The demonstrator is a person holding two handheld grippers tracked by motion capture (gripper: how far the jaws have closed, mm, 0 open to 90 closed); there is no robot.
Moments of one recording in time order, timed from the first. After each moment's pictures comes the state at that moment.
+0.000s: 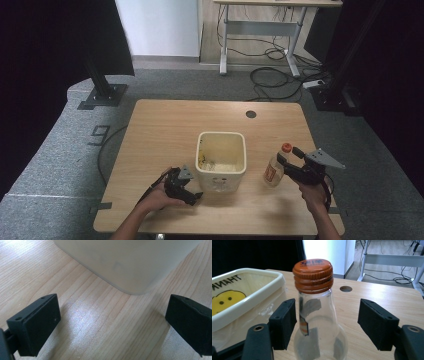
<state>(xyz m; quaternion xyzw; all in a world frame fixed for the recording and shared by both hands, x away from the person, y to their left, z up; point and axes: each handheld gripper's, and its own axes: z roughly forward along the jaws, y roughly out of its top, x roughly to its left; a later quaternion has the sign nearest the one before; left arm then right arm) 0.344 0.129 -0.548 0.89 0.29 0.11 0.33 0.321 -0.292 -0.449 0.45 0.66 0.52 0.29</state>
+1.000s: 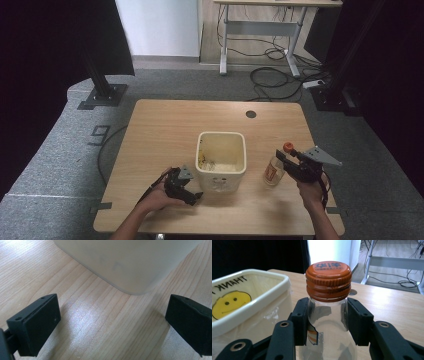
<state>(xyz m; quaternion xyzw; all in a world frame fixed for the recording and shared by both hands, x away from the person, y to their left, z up) 0.344 0.129 -0.548 0.89 0.29 0.11 0.33 0.326 -0.285 -0.444 0.43 0.67 0.53 0.29</state>
